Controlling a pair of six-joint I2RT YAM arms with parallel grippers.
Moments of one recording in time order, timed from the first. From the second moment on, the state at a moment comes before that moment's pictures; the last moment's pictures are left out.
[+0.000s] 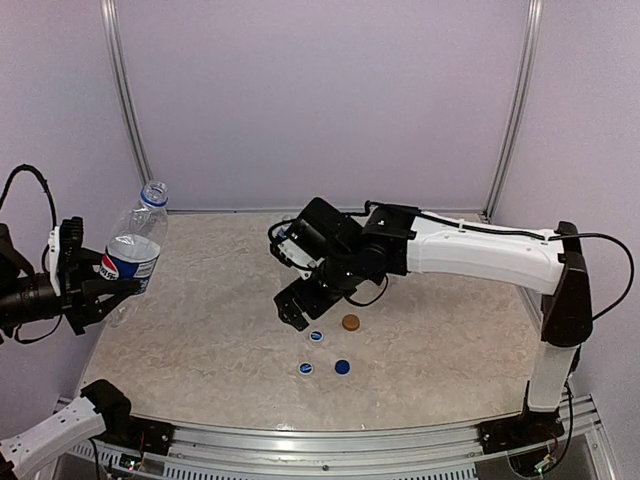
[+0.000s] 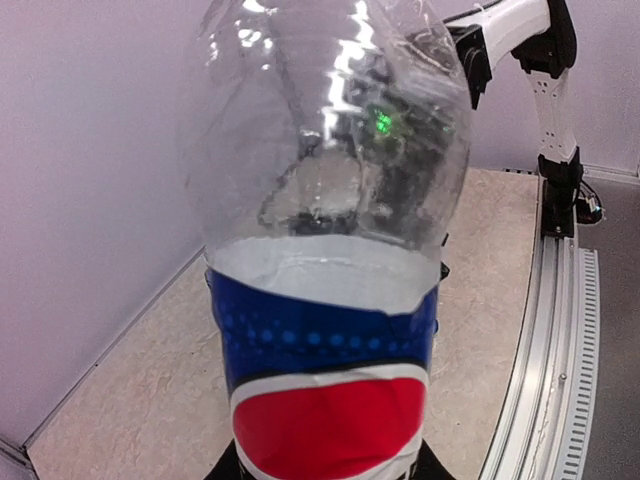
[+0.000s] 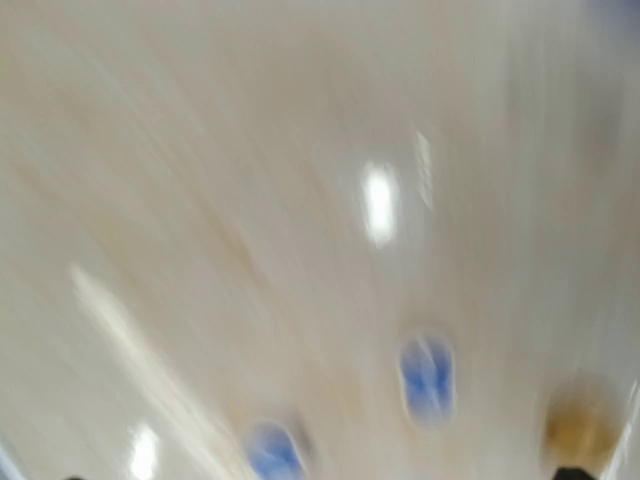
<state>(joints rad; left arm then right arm) -0.45 0.43 1.05 -0.84 0.51 0.36 1.14 1.93 1.74 -0.85 0.09 0.28</state>
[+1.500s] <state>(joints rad) -0.43 0.39 0.93 -0.77 0.54 0.32 1.33 1.91 1.92 0.14 -0.10 -0.03</state>
